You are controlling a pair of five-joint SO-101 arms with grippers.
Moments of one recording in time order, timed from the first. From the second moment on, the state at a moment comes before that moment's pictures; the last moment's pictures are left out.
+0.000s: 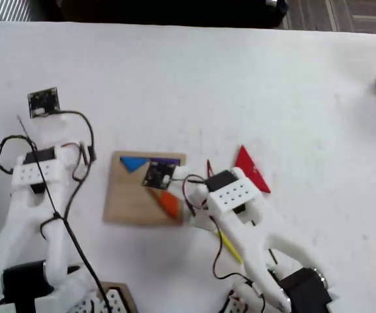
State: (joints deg) left arm -17.4 -16.0 47.4 43.4 5.1; right arm -31.3 -18.5 51.3 57.5 46.8
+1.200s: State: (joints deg) left arm -16.8 -16.0 47.4 43.4 5.1; right arm -33.0 -17.1 54.0 54.4 44.9
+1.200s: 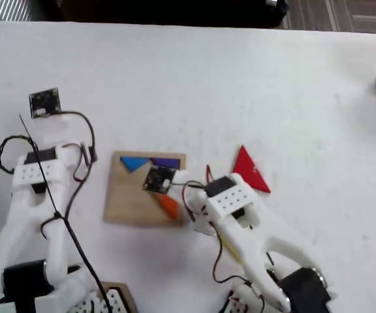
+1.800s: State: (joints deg) left arm -16.8 -15.3 47.4 43.4 5.1; right arm -30.2 -6.5 45.0 56.4 36.5
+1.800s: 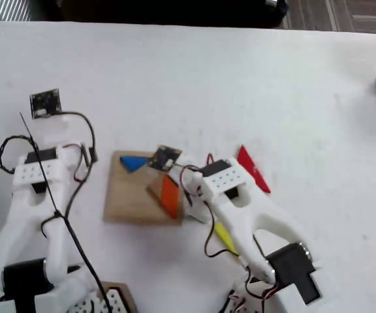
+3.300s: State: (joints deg) left arm -21.1 -15.3 47.4 40.5 14.2; right arm -37.7 15.9 5.5 63.1 16.4
